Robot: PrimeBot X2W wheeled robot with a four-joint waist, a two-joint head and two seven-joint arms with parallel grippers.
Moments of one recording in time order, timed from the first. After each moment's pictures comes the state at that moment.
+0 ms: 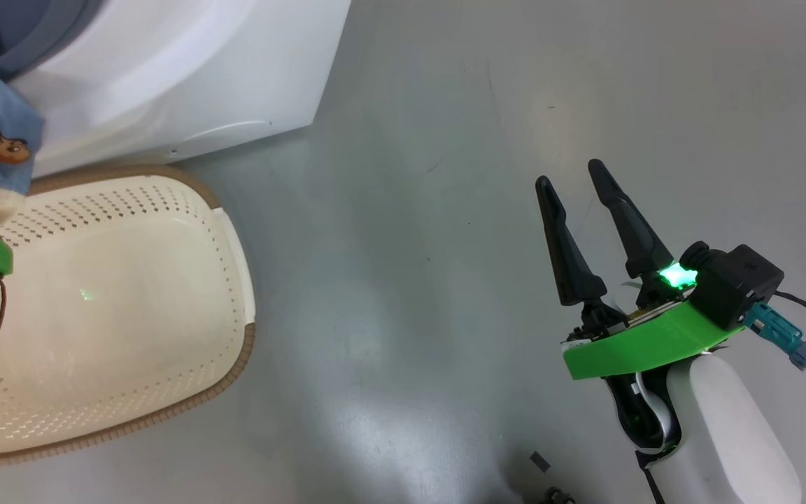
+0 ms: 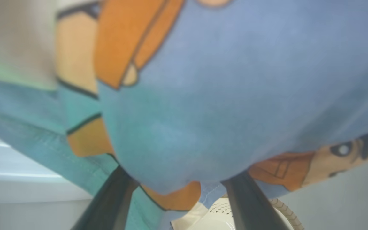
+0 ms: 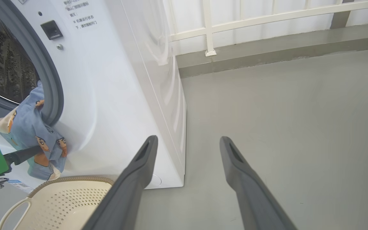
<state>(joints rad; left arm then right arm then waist) -0.92 0.36 -0.09 1.02 -0.43 -0.13 -0.25 -0.39 -0.06 0.19 0.10 0.37 0.13 -0.26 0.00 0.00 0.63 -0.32</state>
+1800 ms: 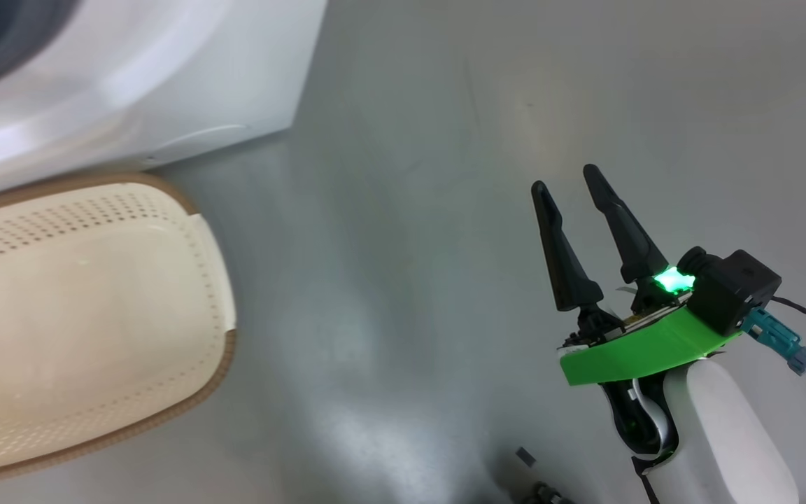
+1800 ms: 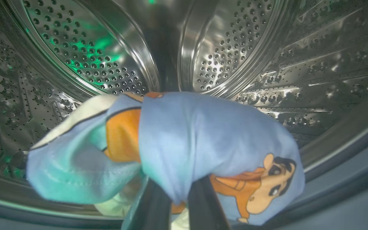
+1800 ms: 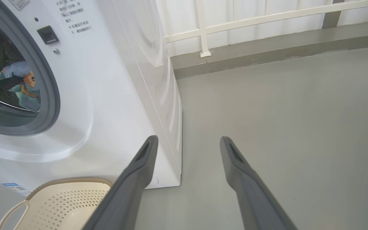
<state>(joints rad) -1.08 0.41 -0.02 0.68 -0.36 -0.13 -0.11 -0.38 -0.05 0.20 0.09 0.39 0.13 -0.26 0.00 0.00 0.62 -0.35</state>
